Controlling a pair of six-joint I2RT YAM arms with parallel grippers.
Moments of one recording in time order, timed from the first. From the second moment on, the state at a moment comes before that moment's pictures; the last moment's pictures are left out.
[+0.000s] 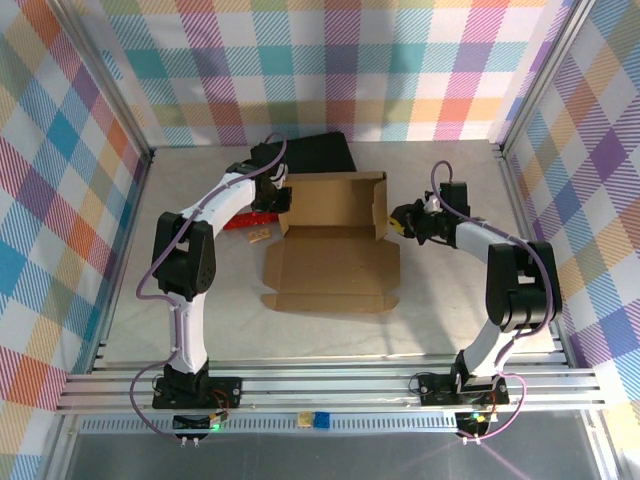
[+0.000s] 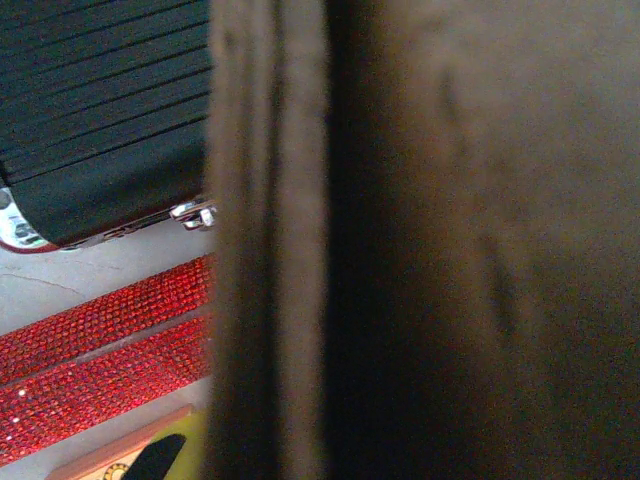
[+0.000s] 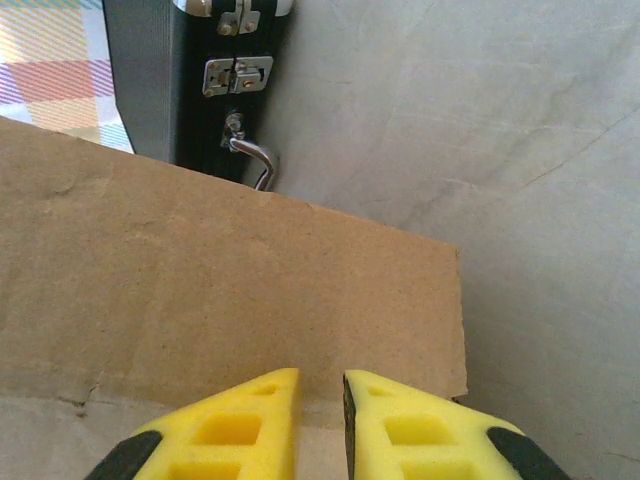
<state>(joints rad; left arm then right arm) -0.33 2.09 1.73 -0.76 0.05 -0.24 0.07 1.71 0.96 -0.03 -0.72 0.99</state>
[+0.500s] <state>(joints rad) -0.33 2.08 1.72 -0.76 0.06 -0.20 0.07 1.81 1.18 -0.16 -0.83 0.58</state>
